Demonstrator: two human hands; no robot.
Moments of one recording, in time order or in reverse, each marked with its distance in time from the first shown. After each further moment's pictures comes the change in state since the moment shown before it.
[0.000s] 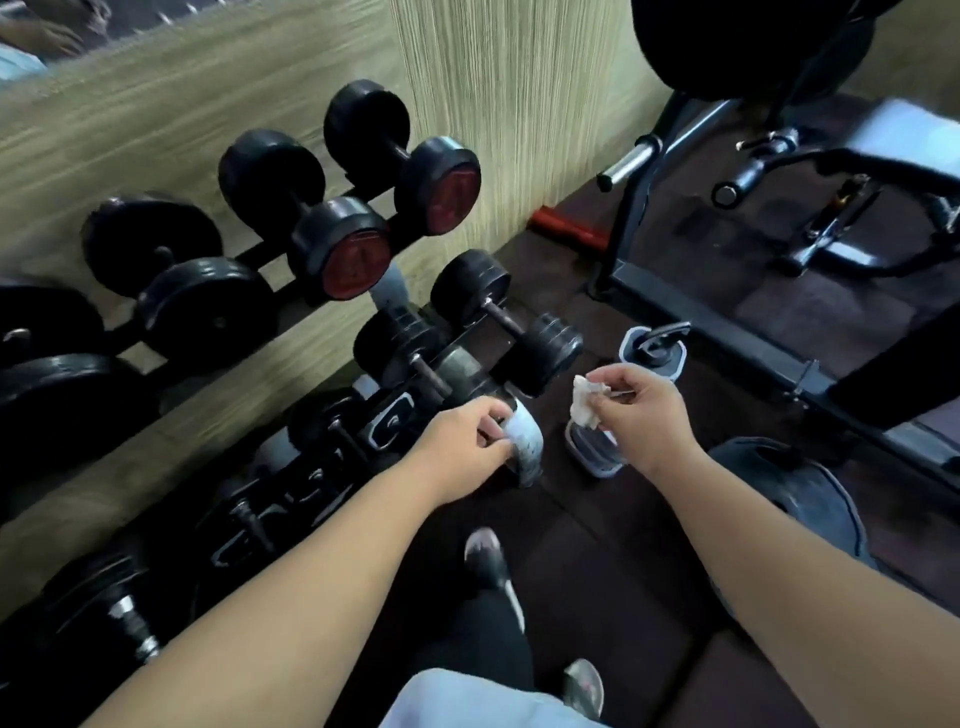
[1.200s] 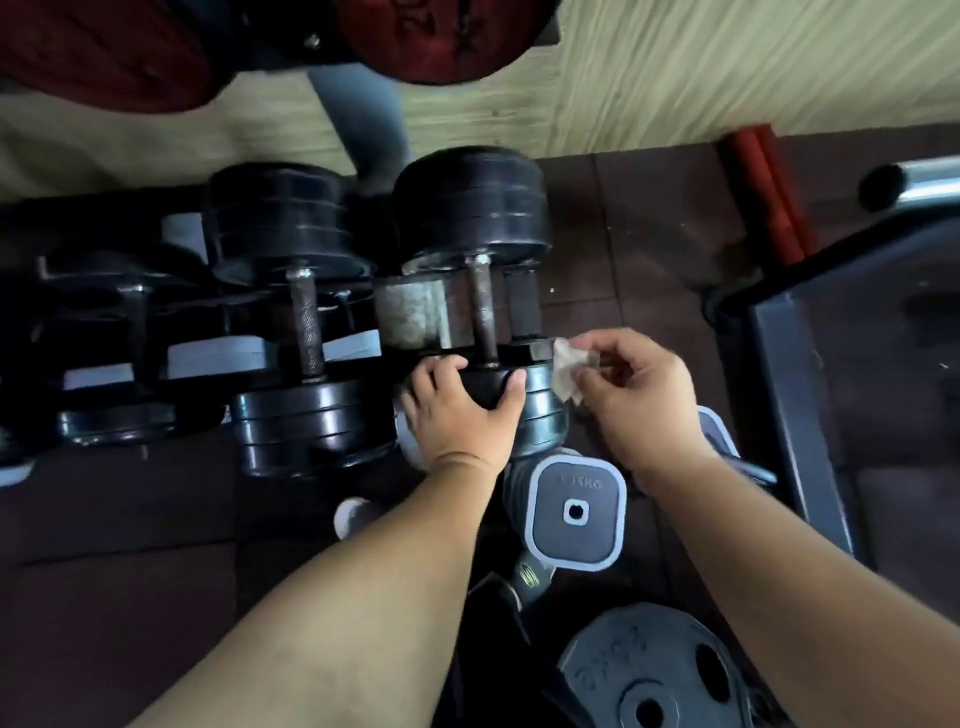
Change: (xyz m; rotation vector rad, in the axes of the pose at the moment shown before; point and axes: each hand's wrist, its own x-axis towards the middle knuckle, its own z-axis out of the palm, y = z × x) left_hand 0.426 -0.034 0.190 -0.221 1.000 -0.918; right_hand 0.449 0.125 0.058 -0.260 -0.666 -0.129
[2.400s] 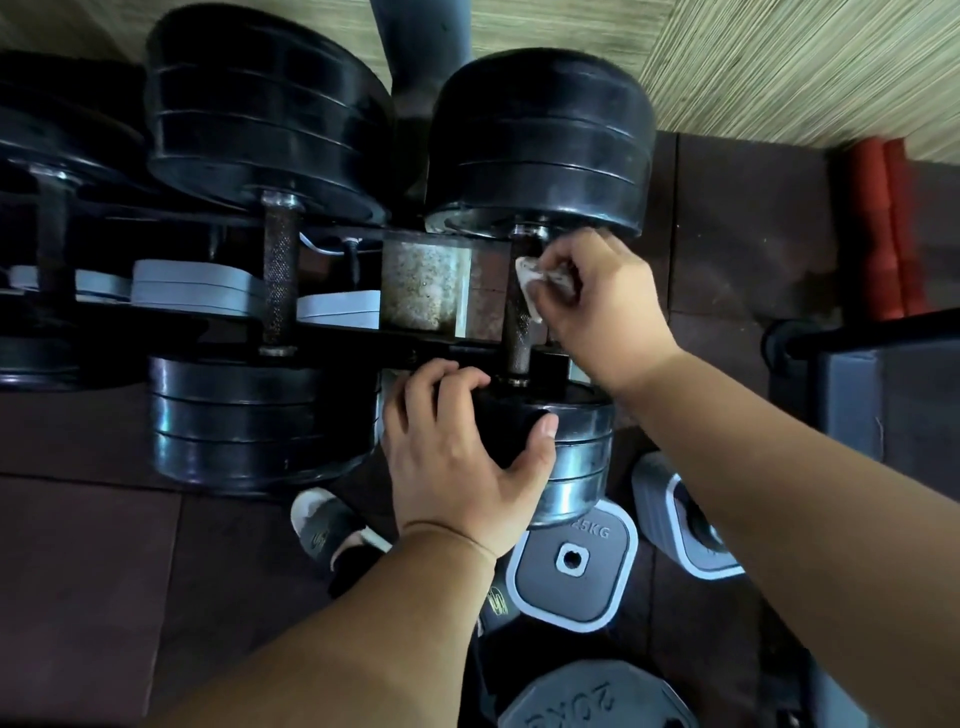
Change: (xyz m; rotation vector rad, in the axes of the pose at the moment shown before) left_hand -0.001 -0.020 0.018 0.021 0.129 0.203; right_hand 0.150 0.031 0.093 -0.424 -0.155 -0.632
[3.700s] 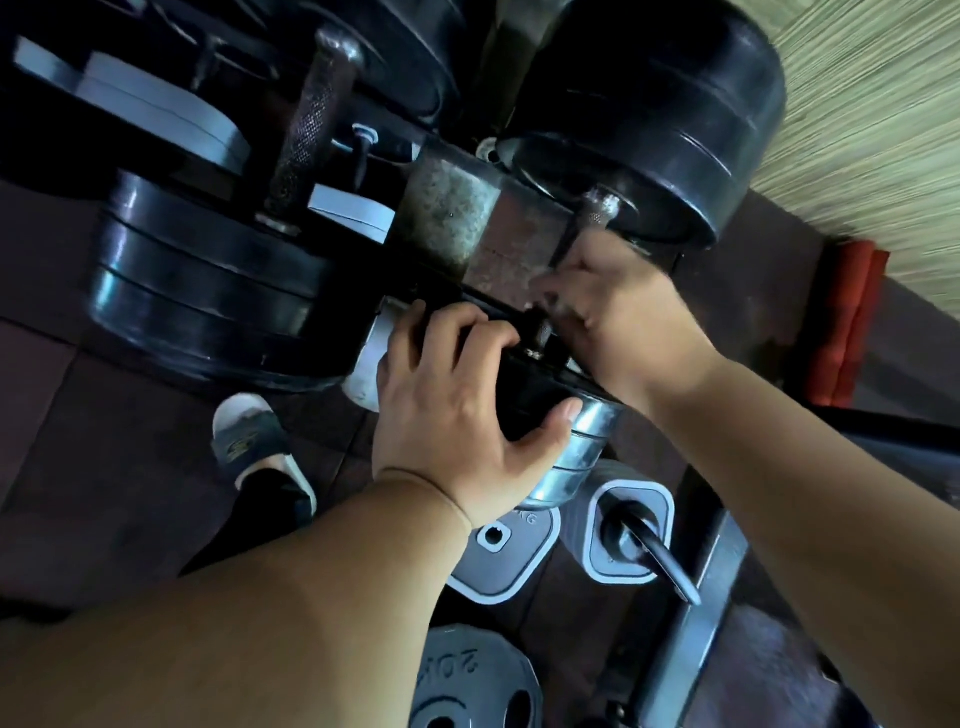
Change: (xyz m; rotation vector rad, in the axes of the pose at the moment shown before) left_hand 0.000 0.002 -0.002 -0.105 -0.014 -0.078; right_hand 0.006 -0.011 -0.010 -0.289 -0.470 -0.556
